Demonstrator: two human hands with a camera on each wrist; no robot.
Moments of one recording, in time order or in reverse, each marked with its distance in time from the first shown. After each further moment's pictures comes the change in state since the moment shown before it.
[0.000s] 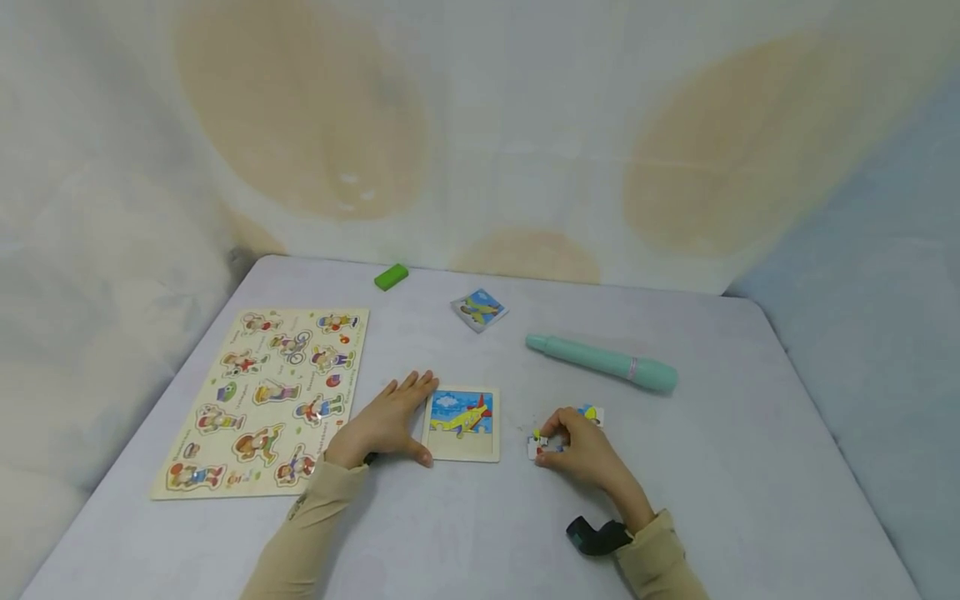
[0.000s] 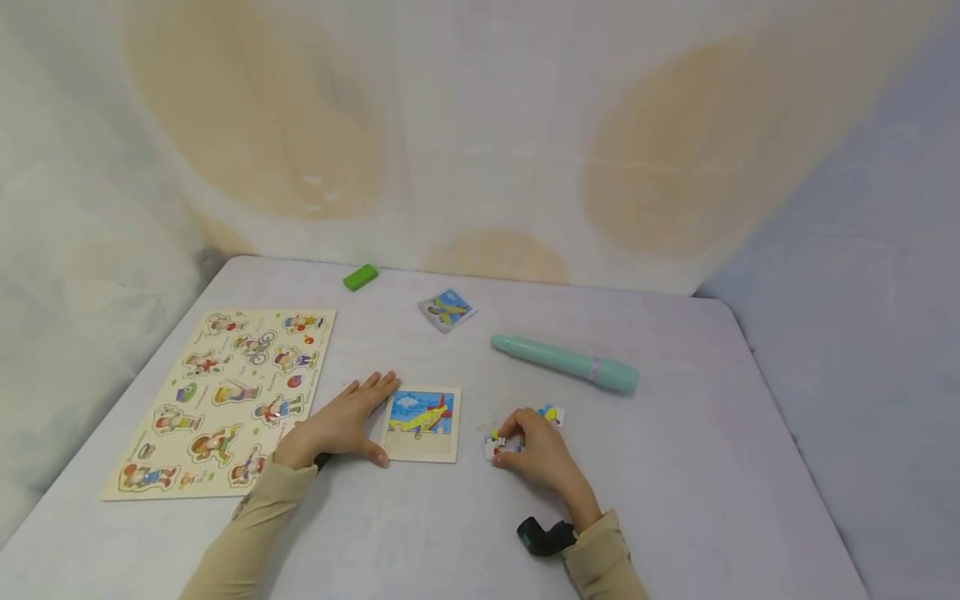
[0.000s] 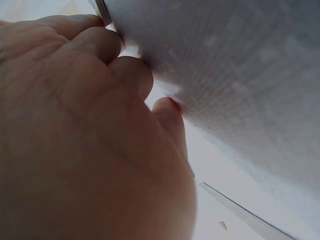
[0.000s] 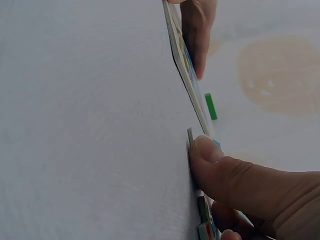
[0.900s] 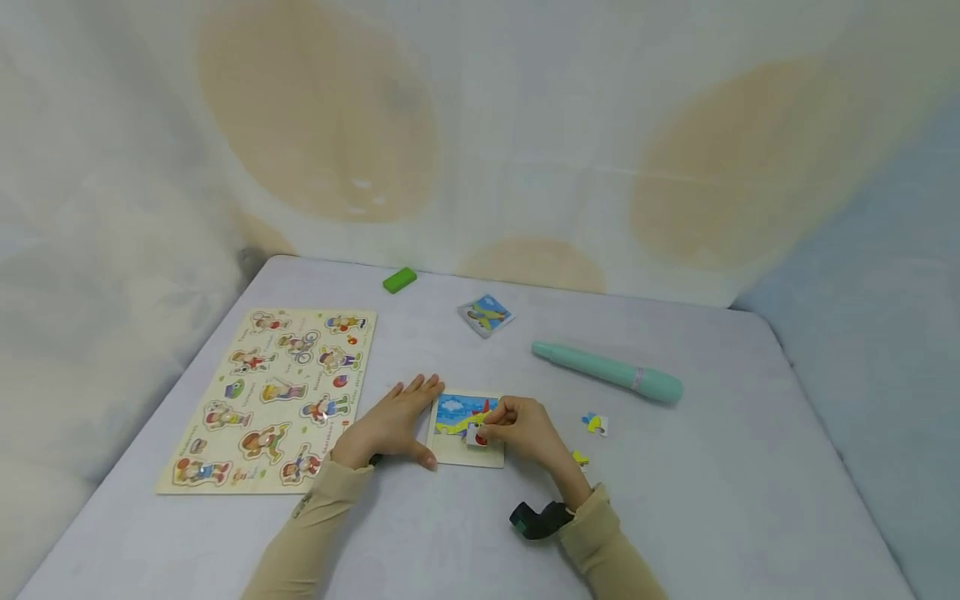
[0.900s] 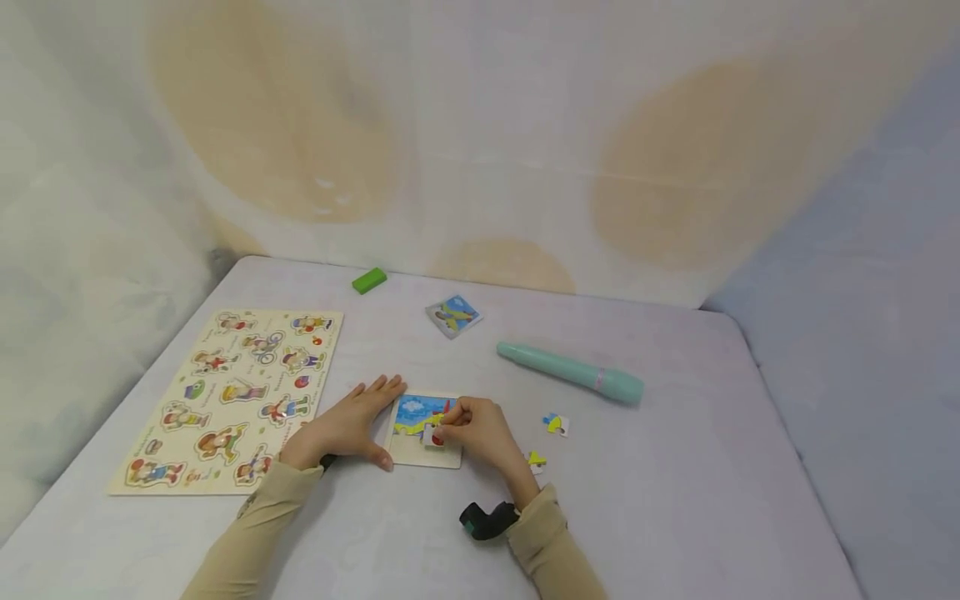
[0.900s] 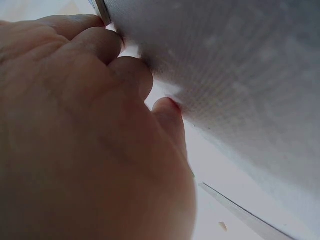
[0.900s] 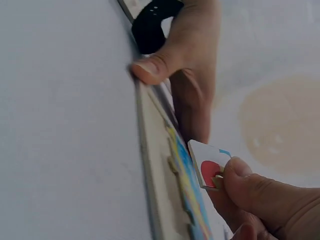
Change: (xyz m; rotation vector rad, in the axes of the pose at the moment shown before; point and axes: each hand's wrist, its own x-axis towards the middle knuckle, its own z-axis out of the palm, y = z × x) left_hand 0.000 -0.004 0.000 0.006 0.006 0.017; right_hand 0.041 -0.057 0.040 0.283 -0.078 -0.085
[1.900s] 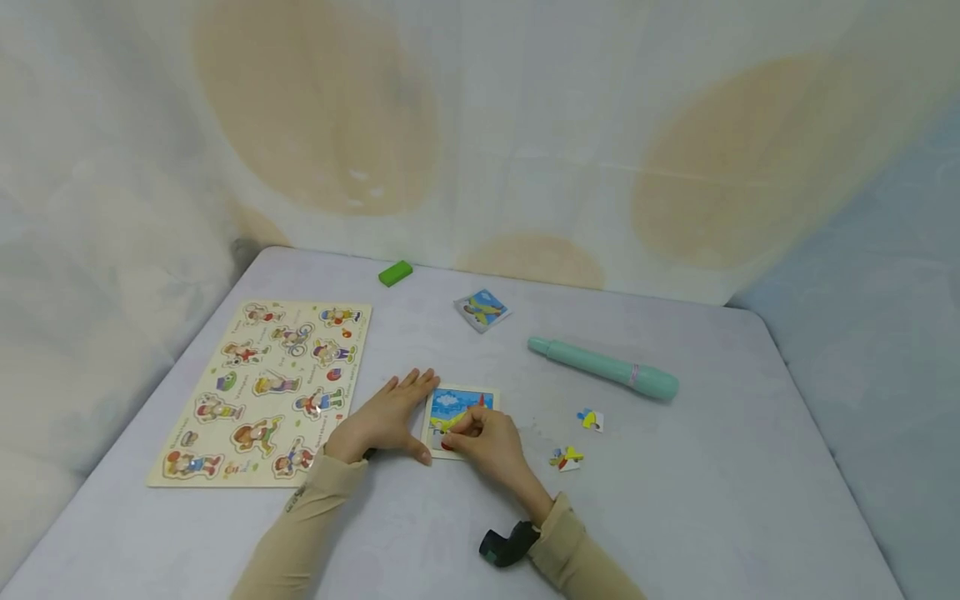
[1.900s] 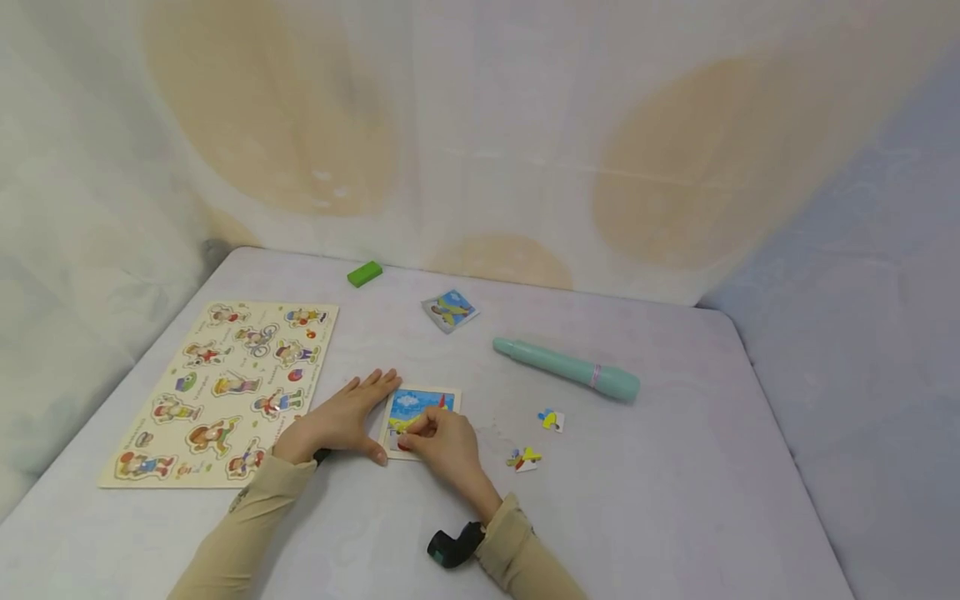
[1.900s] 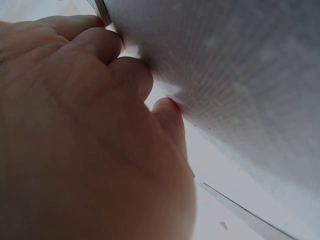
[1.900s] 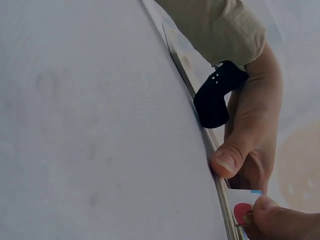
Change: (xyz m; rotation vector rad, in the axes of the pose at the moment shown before) left_hand -0.001 0.004 -0.001 0.003 0.008 0.004; right_hand -0.003 -0.001 0.051 -0.039 0.121 -0.082
